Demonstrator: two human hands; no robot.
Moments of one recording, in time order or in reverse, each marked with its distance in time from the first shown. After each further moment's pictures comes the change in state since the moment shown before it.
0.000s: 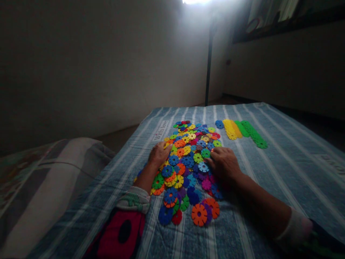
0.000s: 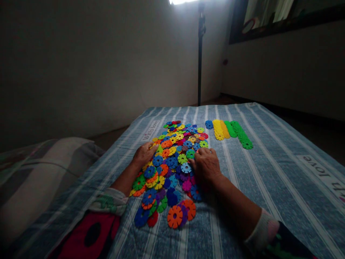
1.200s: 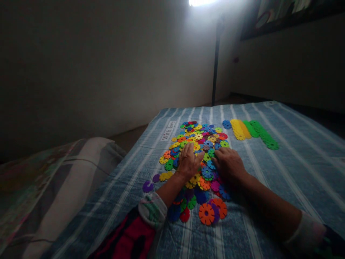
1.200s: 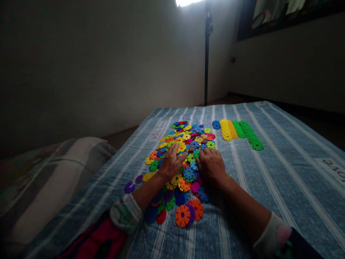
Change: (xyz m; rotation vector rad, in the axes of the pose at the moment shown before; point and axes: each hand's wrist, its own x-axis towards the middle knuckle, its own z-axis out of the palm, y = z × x) left_hand -0.061 0.079 0.024 -0.196 -0.007 0.156; right_hand 0.004 -0.006 0.005 0.024 -0.042 0.012
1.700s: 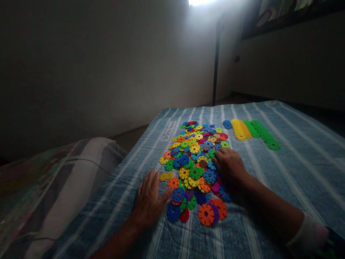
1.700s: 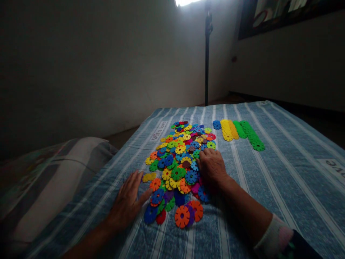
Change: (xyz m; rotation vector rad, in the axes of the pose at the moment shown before) left_hand -0.115 -0.085 -0.070 0.361 -0.094 -0.236; right_hand 0.000 0.002 0.000 0.016 -0.010 -0.010
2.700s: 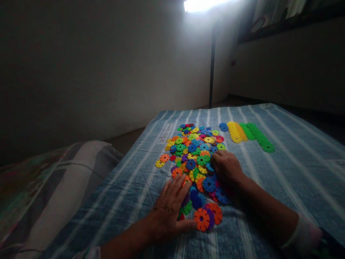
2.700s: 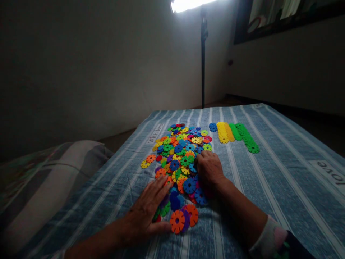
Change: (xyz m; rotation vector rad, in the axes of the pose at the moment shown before) left_hand -0.001 0.038 0.010 0.034 -0.137 0.744; right_hand 0.002 0.006 -0.004 0.066 -0.054 0.014
